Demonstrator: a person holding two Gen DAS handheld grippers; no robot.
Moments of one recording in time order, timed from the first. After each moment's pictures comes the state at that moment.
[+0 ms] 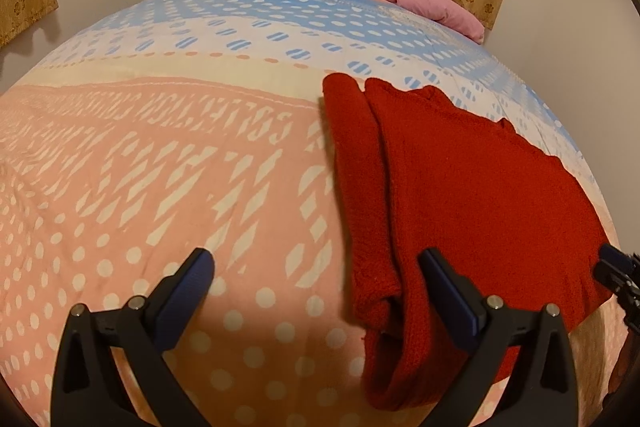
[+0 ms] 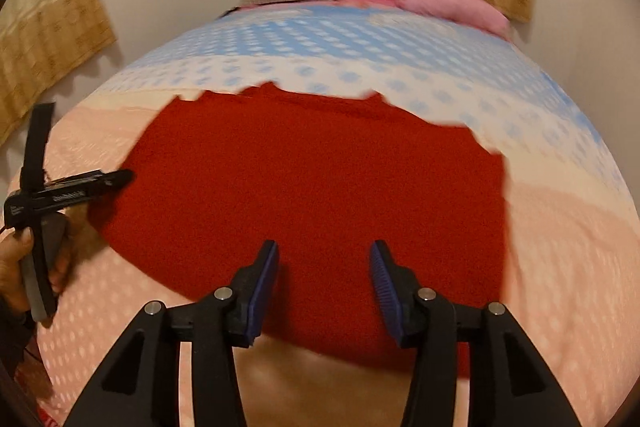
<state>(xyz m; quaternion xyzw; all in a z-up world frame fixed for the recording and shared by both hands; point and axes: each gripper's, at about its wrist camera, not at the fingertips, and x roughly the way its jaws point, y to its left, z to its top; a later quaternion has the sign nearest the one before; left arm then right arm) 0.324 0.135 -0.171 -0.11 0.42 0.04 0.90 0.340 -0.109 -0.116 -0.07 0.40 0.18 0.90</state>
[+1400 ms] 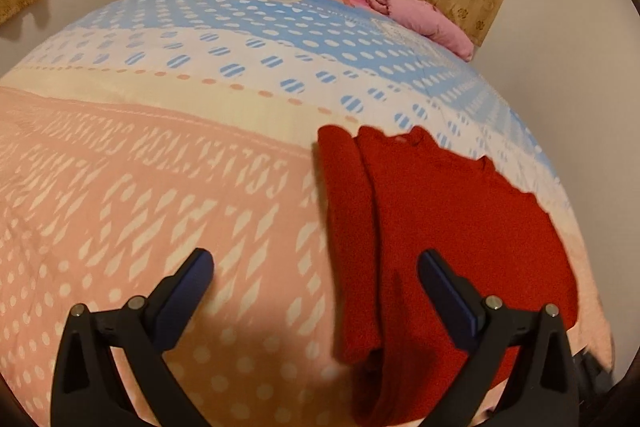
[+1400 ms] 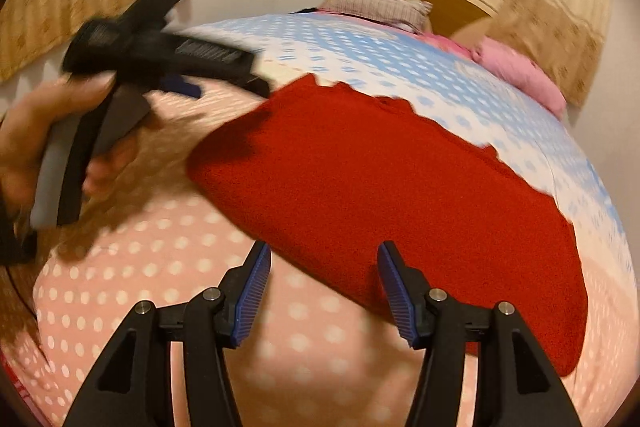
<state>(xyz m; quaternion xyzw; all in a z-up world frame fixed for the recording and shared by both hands) 0.347 0.159 -0.141 -0.16 0.41 0.00 0.90 0.272 0.005 -0.134 -0.19 0.34 0.25 0.89</state>
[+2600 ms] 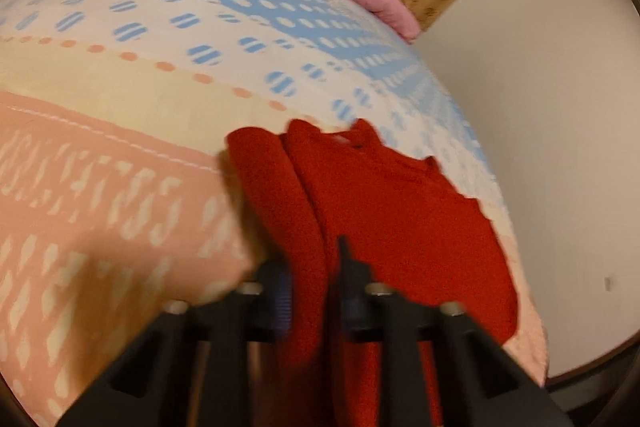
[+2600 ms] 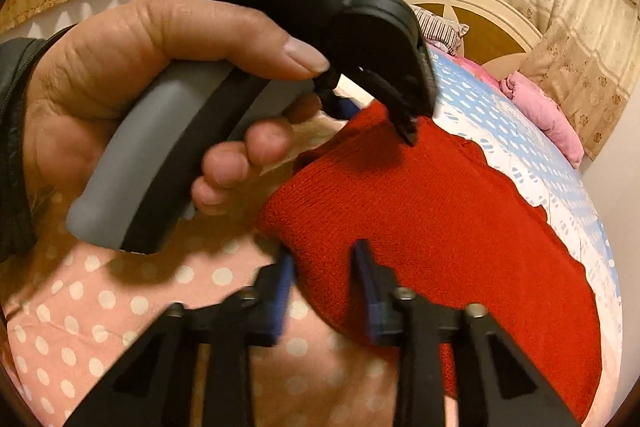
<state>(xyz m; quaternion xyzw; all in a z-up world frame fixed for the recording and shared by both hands) 0.408 0.155 -0.162 -0.24 0.44 -0.15 0.85 0.283 0.082 -0.156 -0.26 0.32 0.27 0.87</state>
